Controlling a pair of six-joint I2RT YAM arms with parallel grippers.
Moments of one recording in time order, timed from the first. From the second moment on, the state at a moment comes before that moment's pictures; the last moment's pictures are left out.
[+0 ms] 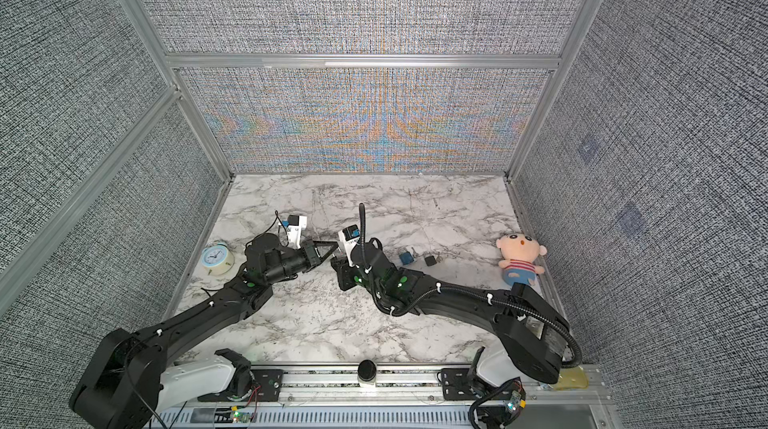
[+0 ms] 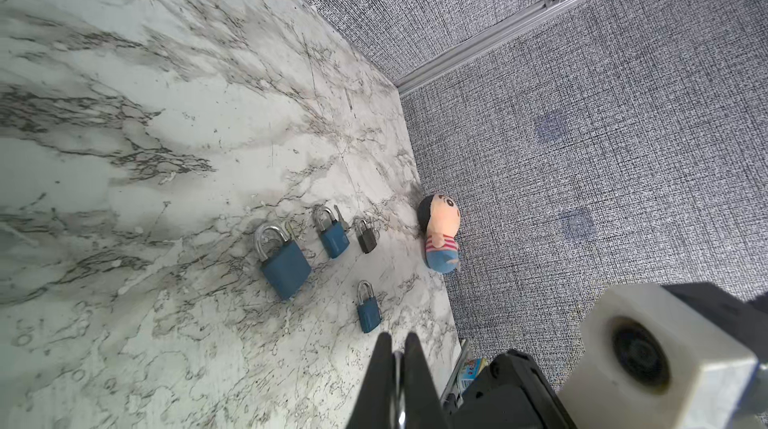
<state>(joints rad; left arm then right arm) -0.49 1.17 0.51 0.40 0.51 -0.97 1.01 1.48 0.91 0.11 0.09 0.50</state>
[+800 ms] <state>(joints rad) -0.48 0.93 0.51 0.25 0.42 -0.68 0.79 1.34 0.89 -0.07 -0.50 0.48</state>
